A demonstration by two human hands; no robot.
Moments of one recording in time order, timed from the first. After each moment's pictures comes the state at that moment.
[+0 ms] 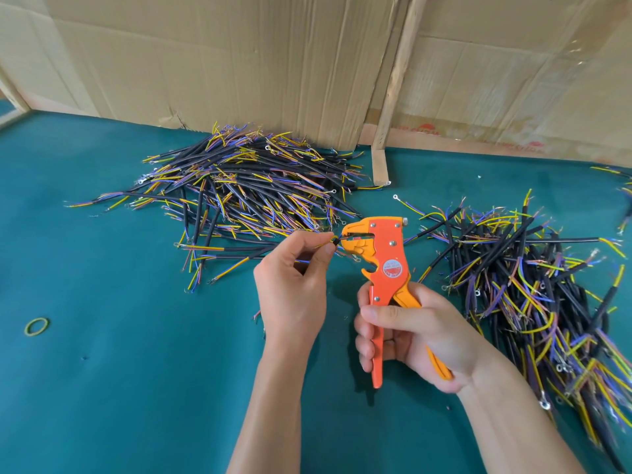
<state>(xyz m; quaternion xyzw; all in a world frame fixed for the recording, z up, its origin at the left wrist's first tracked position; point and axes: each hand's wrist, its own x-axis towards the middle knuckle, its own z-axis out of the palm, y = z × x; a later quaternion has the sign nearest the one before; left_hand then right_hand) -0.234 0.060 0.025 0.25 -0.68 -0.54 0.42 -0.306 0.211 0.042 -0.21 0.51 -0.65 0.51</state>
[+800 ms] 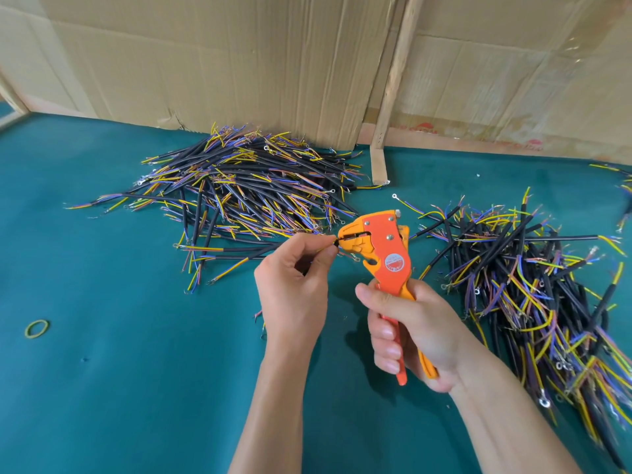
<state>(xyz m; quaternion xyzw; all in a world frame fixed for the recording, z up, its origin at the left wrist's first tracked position) -0.234 0.062 0.027 0.24 -0.69 -0.55 0.42 -0.297 0.203 0.045 -0.14 0.57 -0.66 0.46</state>
